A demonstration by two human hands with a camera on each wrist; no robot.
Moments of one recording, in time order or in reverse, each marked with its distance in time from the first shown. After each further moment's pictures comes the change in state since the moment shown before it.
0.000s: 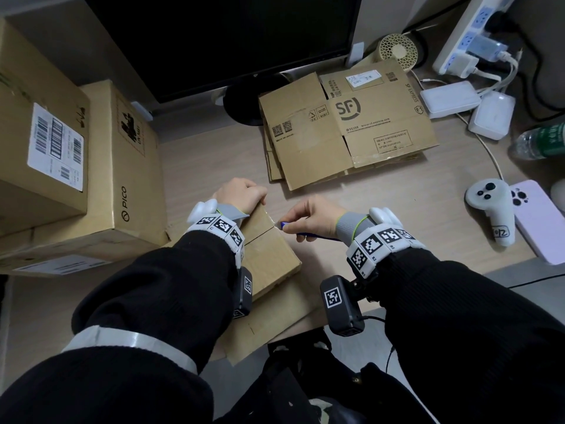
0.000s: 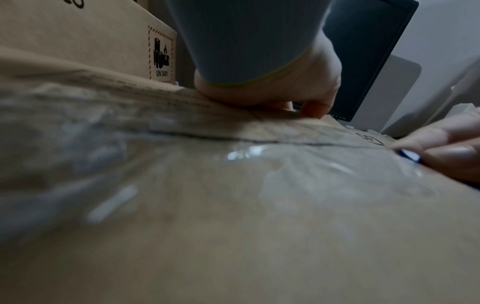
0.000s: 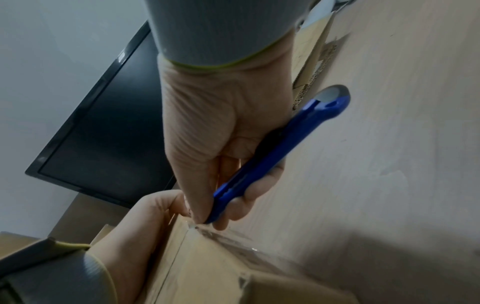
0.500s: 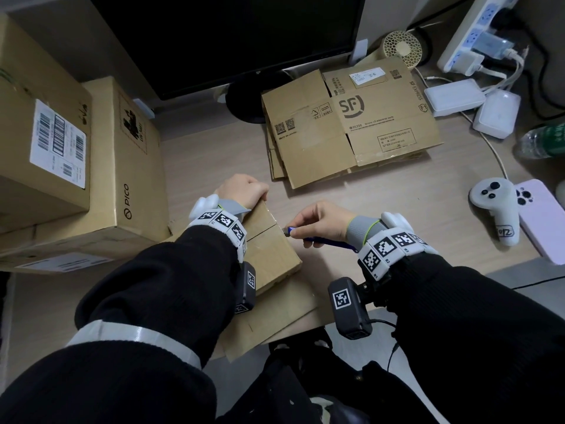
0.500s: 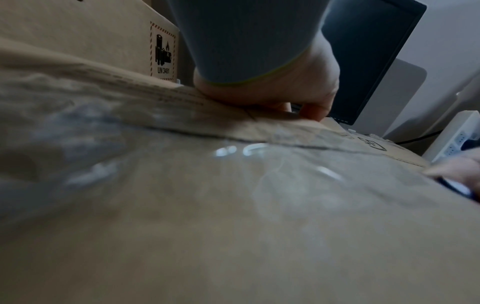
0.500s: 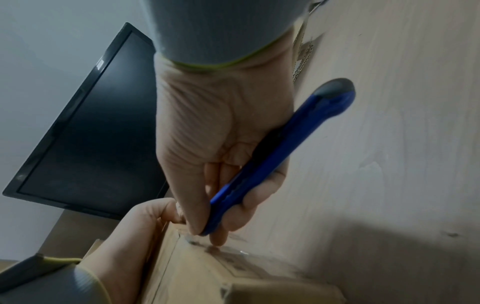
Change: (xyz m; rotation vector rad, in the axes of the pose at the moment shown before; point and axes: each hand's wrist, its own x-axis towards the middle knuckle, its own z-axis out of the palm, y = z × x) left_hand 0.002 0.002 -0.001 -0.035 -0.007 -0.011; right_hand -0.010 0.008 -0.001 0.088 -0.065 0.057
